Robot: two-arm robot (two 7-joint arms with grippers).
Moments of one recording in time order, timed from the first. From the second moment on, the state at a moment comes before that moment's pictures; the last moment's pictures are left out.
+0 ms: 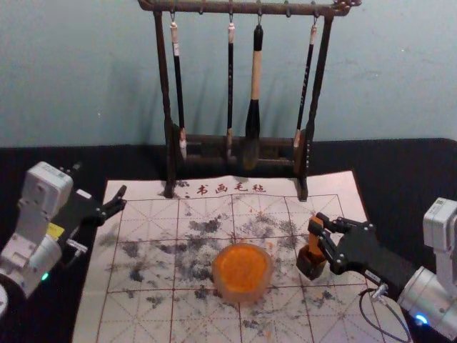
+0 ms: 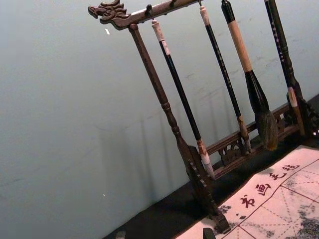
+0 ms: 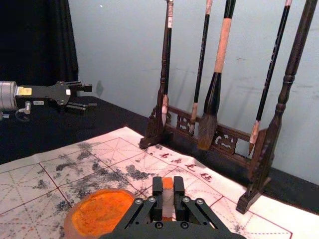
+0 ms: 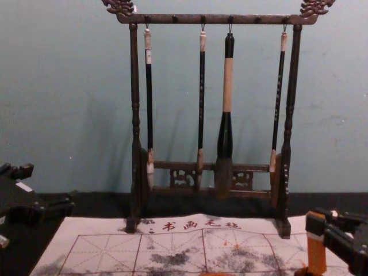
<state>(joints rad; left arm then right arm) -0.20 0.60 0.45 -1.41 -0.25 -0.12 0.03 0.08 0.46 -0.31 -1.41 0.43 -0.27 0.57</state>
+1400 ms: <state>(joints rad) -0.20 0.60 0.45 -1.41 -0.25 -0.12 0.03 0.03 0.42 -0.28 -1.37 0.43 -0.39 0.60</state>
